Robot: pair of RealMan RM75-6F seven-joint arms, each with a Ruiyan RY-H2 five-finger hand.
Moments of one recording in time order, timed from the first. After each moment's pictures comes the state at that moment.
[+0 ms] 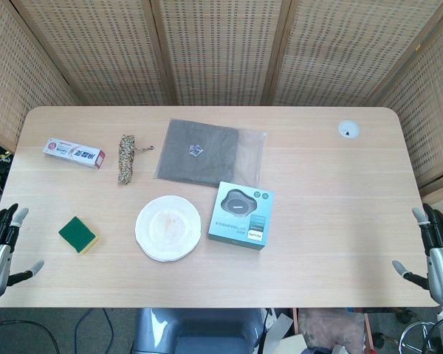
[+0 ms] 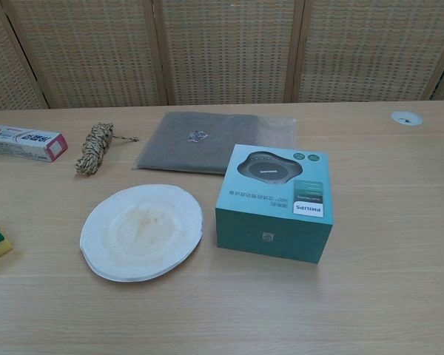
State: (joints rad) left arm -0.04 -1.15 -0.02 -1.67 1.54 1.57 0.17; right arm 0.03 -1.12 0.09 -1.60 -1.55 1.63 -0.01
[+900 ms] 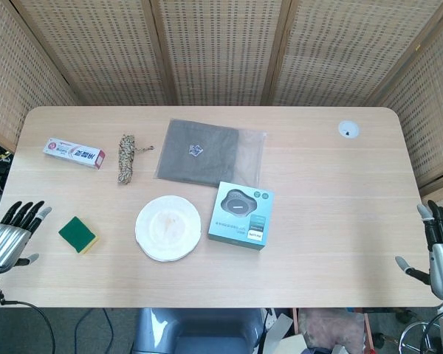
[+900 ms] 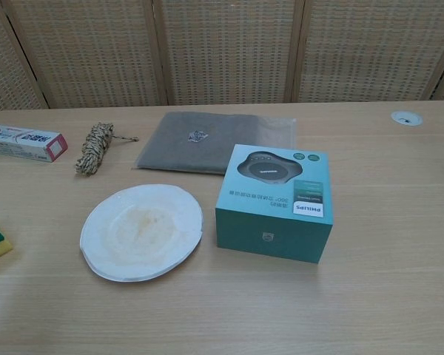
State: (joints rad) left arm -0.26 -1.31 0.06 -0.93 1.68 1.27 -0.16; right arm 0.03 -1.14 0.12 -1.58 -1.50 1.61 -0.04
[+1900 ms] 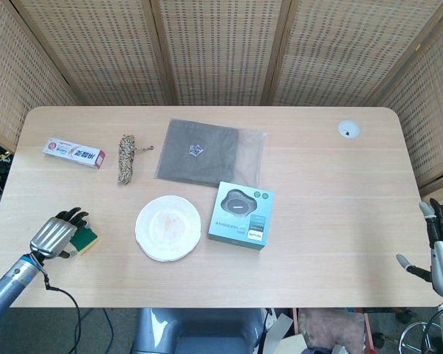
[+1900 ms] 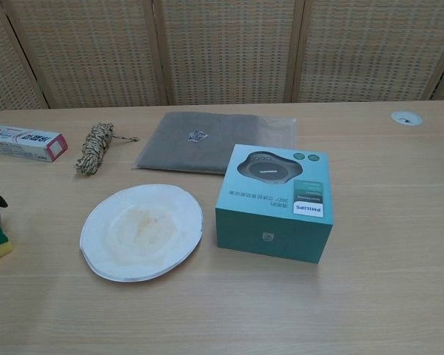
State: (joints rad) left arm -0.40 -1.62 0.15 -0.54 1.74 1.15 -0.36; right arm 0.04 -1.14 0.13 -1.57 -1.48 1.59 -0.01
